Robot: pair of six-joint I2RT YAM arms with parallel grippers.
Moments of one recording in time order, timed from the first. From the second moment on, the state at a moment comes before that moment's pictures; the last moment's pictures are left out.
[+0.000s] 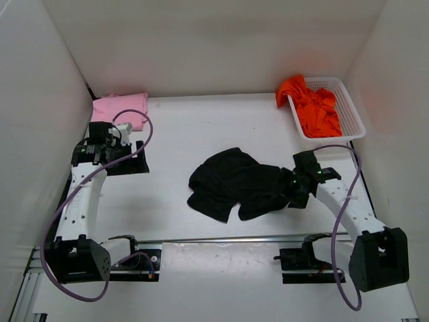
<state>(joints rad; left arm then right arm) 0.09 1.16 1.15 -1.01 0.22 0.00 0.21 1.12 0.72 -0.80 -0.14 0.59</state>
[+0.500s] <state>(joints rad) -0.51 1.57 1.14 -0.87 0.13 0.00 0.49 1.39 0.70 -0.63 -0.16 0.79</state>
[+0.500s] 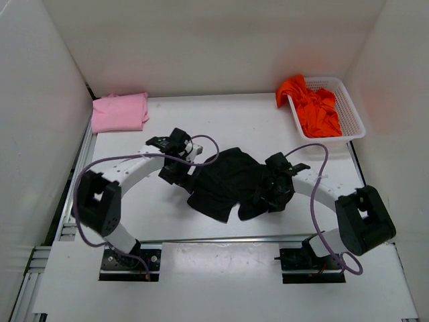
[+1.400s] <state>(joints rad) -0.52 1.63 1.65 -0.69 -0.30 0.00 0.24 1.44 1.60 -0.85 -0.10 0.56</state>
